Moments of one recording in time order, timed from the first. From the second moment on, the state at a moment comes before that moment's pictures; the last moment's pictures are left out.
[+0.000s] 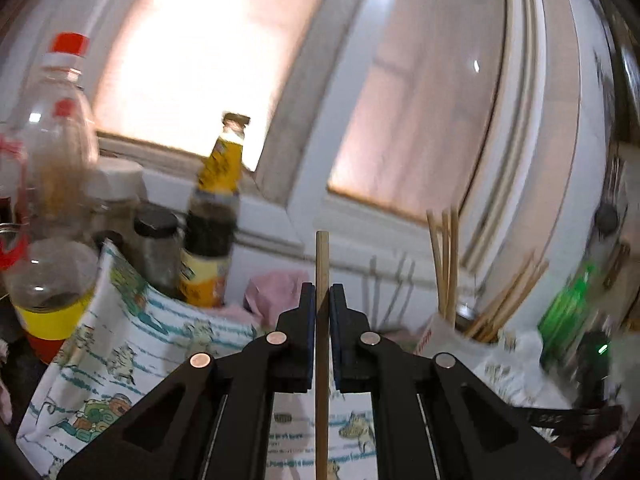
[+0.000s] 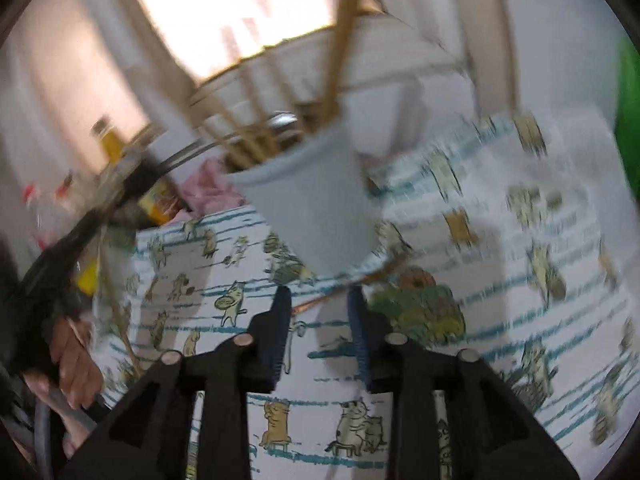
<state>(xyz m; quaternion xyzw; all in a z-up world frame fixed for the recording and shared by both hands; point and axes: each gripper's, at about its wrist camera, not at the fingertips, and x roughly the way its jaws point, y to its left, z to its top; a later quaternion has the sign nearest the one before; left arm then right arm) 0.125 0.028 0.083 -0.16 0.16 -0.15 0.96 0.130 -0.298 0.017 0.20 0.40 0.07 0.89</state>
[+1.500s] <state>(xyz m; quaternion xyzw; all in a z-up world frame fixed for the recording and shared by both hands) 0.090 0.006 0.131 -0.20 0.07 -0.24 0.95 0.073 -0.288 0.133 -0.01 0.12 -0.02 0.99</state>
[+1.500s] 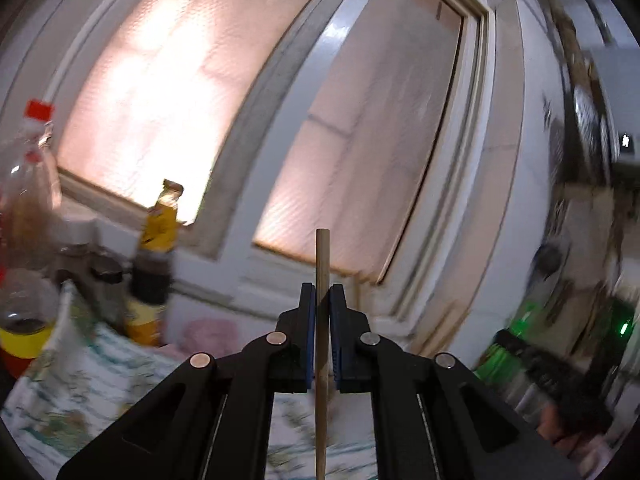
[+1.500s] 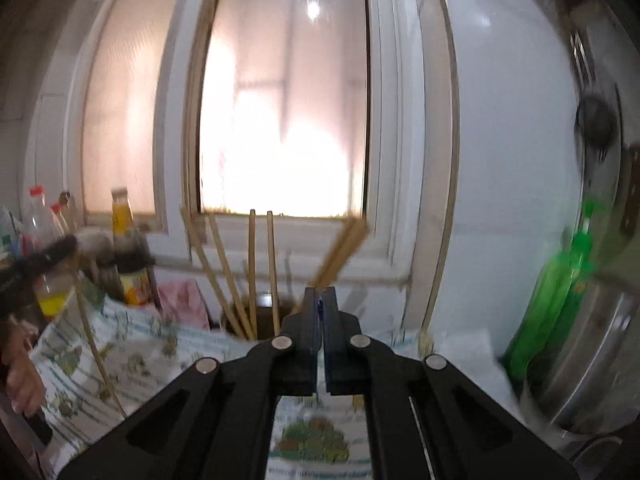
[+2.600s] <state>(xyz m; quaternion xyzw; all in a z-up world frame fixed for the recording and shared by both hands) 0.170 -0.120 0.117 -0.15 0.09 -0.27 0.95 0.205 -0.294 0.076 0.15 0.27 0.17 0.94</state>
